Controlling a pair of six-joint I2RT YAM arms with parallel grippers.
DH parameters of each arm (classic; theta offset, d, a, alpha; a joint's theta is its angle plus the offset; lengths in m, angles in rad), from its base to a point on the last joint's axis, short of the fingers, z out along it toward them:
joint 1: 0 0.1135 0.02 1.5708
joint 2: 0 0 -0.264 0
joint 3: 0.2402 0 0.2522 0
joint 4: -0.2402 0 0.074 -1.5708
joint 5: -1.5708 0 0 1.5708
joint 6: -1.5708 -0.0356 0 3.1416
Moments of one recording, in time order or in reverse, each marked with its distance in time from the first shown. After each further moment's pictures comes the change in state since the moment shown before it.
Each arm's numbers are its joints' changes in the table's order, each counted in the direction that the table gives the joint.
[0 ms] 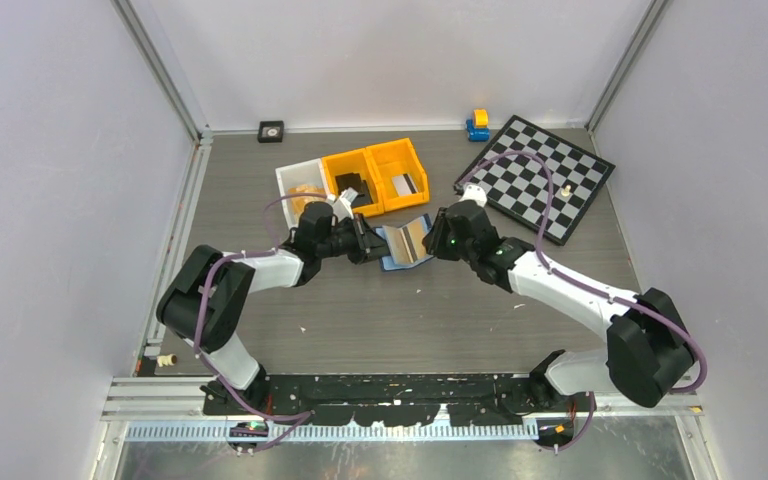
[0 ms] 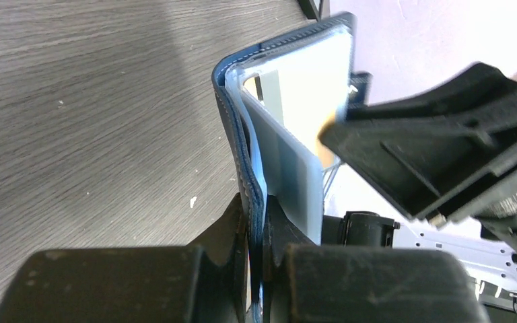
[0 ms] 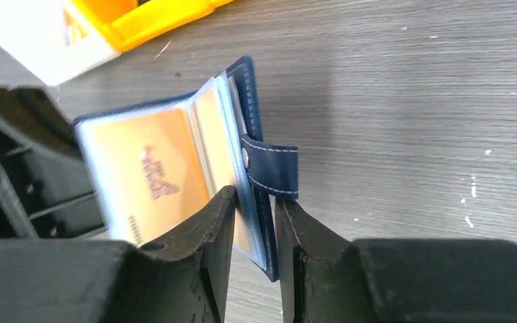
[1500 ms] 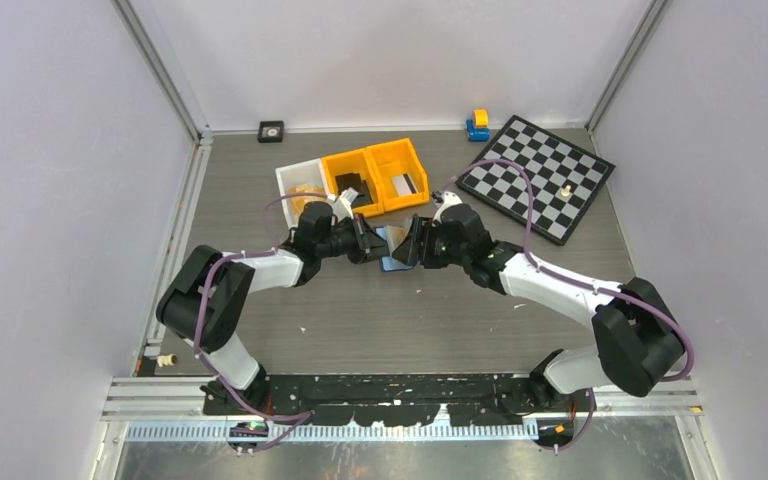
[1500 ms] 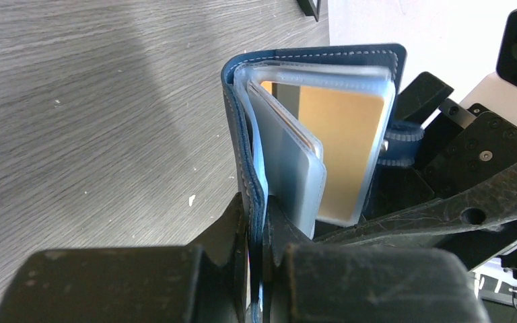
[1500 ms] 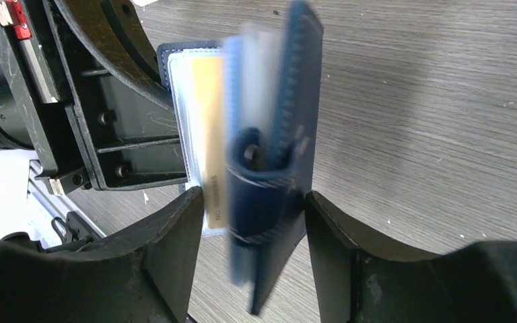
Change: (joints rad) left arm 0.000 0.005 0.000 0.003 -0.019 0.000; right arm -0.018 -0.061 -0.052 0.174 0.336 -0.002
